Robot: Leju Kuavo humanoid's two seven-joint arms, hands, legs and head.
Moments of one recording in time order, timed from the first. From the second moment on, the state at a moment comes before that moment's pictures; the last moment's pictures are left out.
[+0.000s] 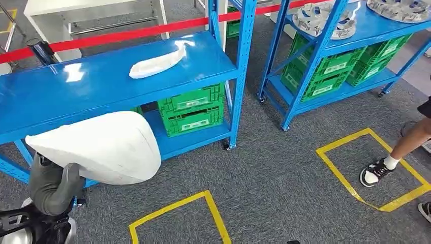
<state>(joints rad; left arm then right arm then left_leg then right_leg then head) -0.16 0.07 -0.22 -1.71 0.54 -0.70 -0.47 -0.08 0.15 -1.18 -0.17 0.98 0.00 0.07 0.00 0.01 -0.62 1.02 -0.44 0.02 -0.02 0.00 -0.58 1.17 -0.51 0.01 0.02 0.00</state>
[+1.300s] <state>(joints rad) -0.14 0.10 -0.21 -1.70 0.54 -0.70 -0.49 -0.08 0.16 -1.20 -0.17 0.95 0.06 0.06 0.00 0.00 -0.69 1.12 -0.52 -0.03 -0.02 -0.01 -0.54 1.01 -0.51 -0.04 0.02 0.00</state>
